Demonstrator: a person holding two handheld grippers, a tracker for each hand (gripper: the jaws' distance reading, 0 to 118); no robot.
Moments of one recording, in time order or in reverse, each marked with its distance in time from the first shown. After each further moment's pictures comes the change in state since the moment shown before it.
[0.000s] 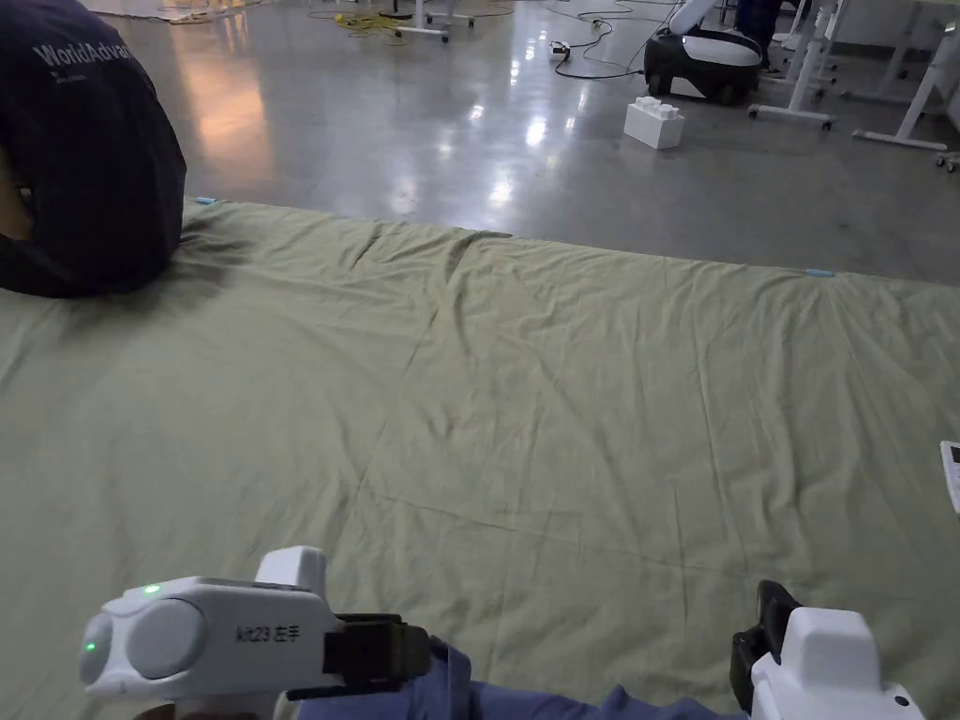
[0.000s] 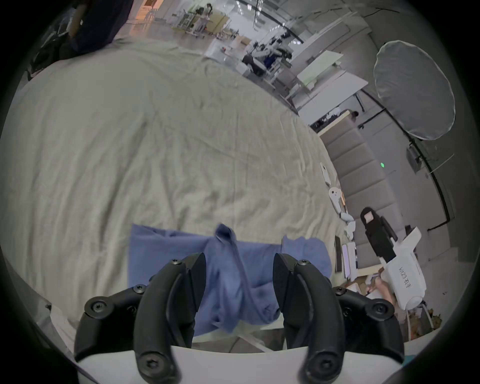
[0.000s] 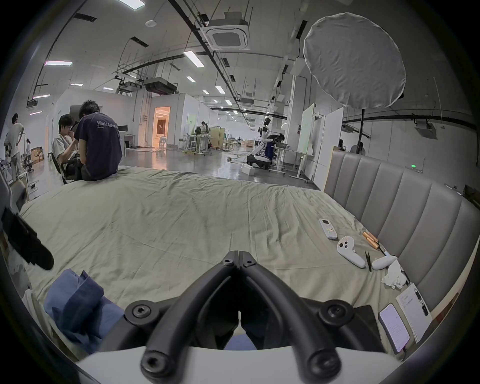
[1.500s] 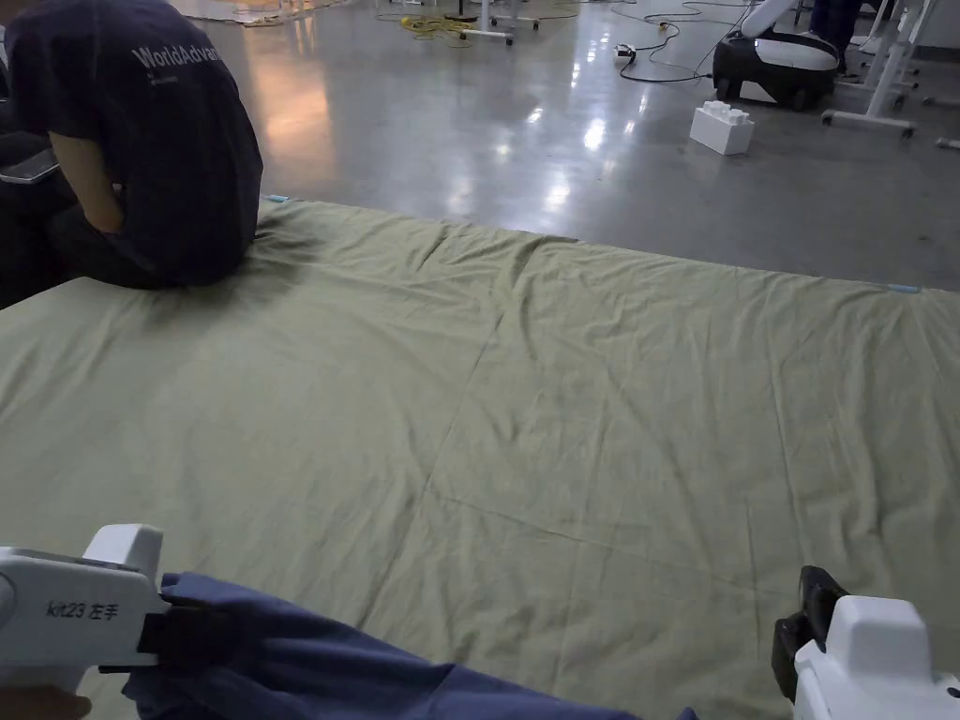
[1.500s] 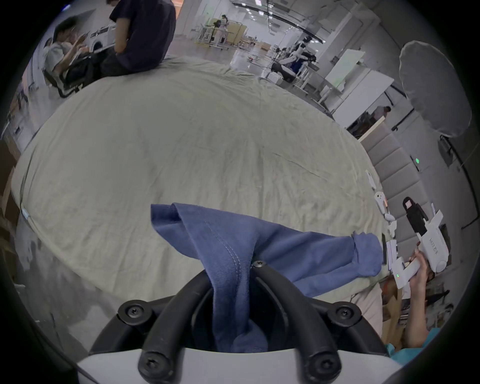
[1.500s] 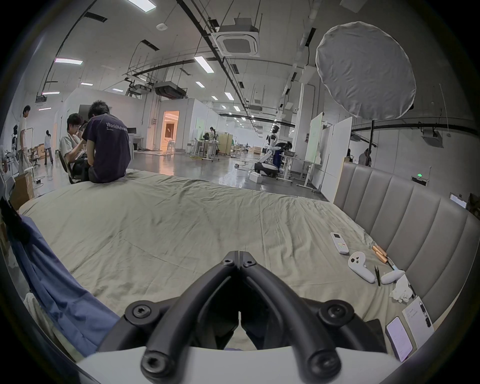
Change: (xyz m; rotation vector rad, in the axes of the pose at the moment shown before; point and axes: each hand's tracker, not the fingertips) left arm -0.110 0.016 0.098 -0.002 0.245 -0.059; right arm -0.025 0.021 -0.015 0.051 0.041 0.033
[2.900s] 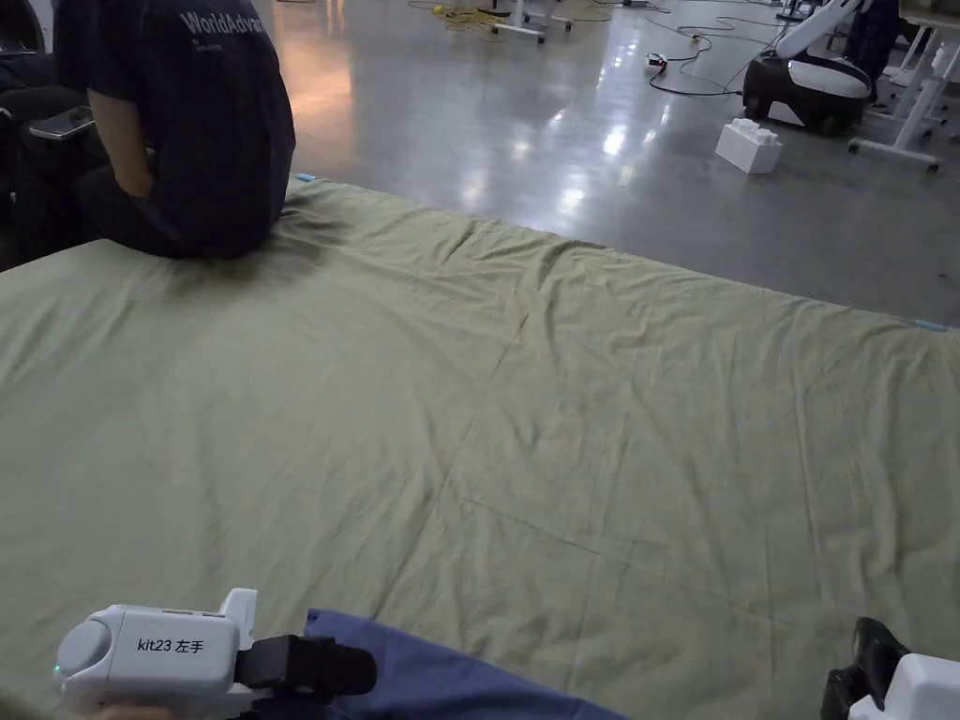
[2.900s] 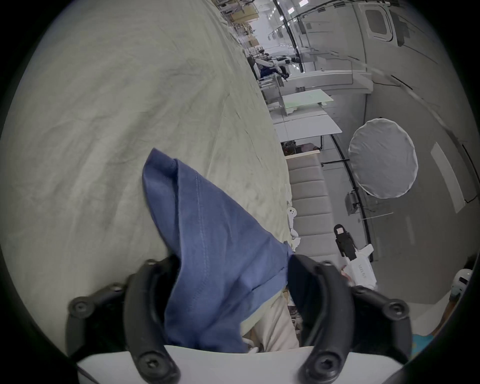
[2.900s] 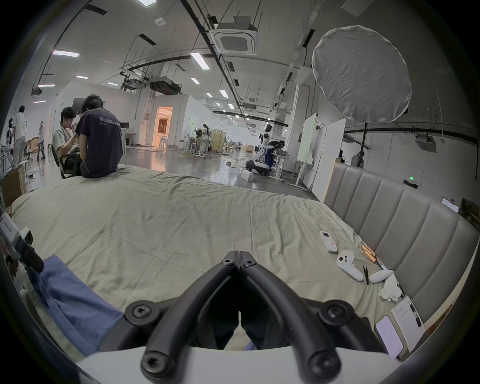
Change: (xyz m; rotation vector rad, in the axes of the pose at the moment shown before) left arm -0.087 -0.038 -0.164 -0.078 -0.712 0.380; right arm -0.002 0.000 0.009 -0.022 -0.081 0.029
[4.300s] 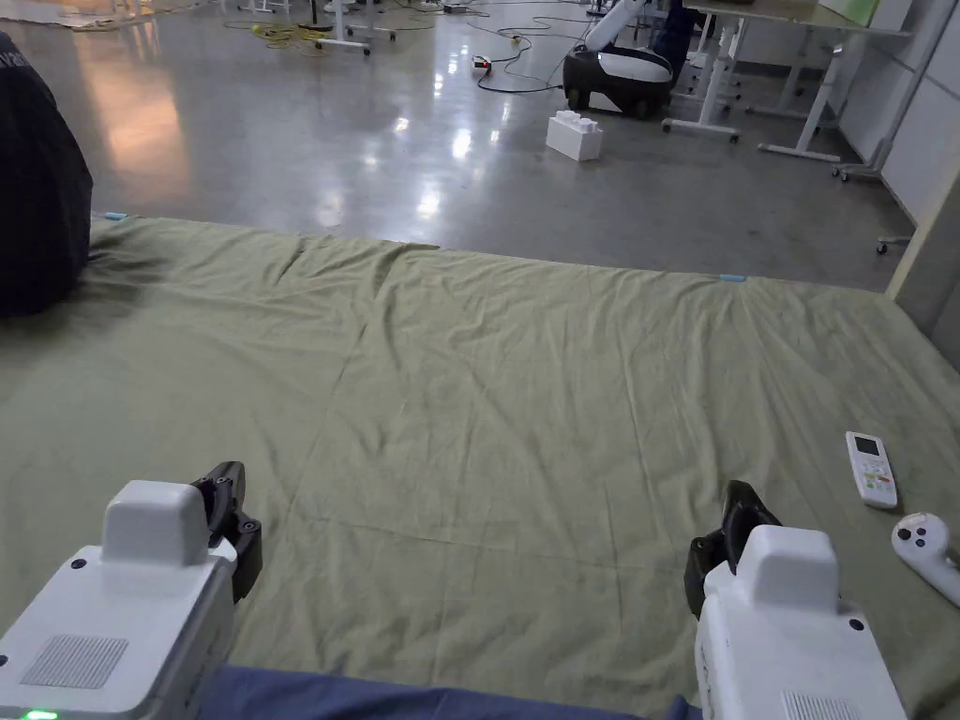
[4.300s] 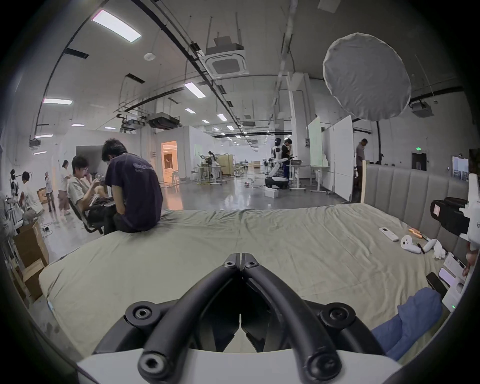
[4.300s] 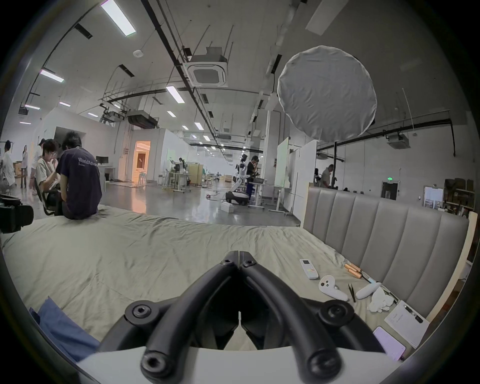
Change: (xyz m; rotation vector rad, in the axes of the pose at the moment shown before) left arm 0.272 -0.085 -0.055 0.828 0.759 -0.960; right arm 0.027 0.029 0.015 0.213 -0.140 -0.098
